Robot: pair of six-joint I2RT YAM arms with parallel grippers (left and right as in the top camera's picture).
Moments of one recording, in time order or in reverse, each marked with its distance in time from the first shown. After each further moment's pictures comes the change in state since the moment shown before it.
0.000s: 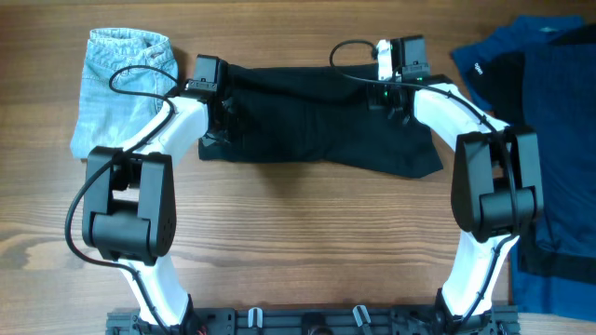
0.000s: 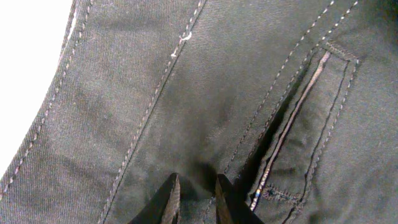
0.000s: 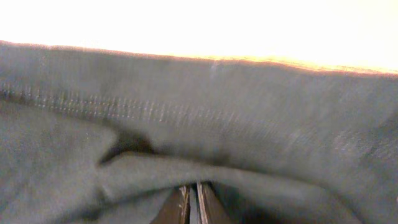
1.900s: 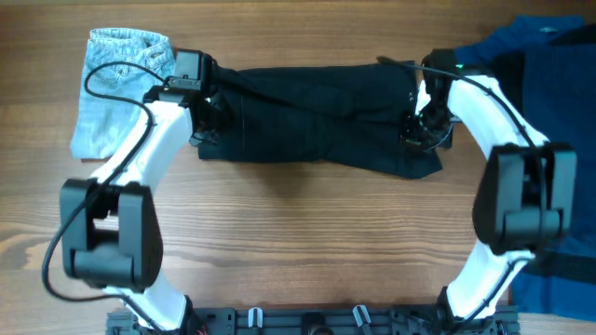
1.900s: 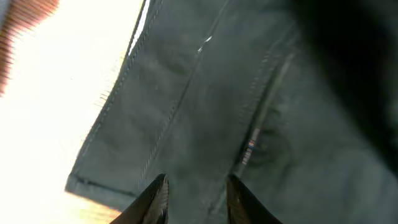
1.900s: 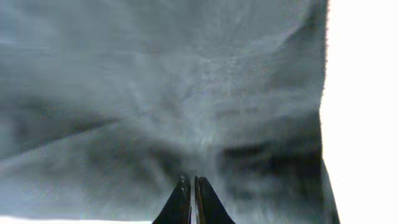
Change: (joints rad) left arm 0.031 -0.150 -0.018 -0.099 -0.004 0.000; right arm -0.120 -0.129 0.046 -0.836 -0.053 0.190
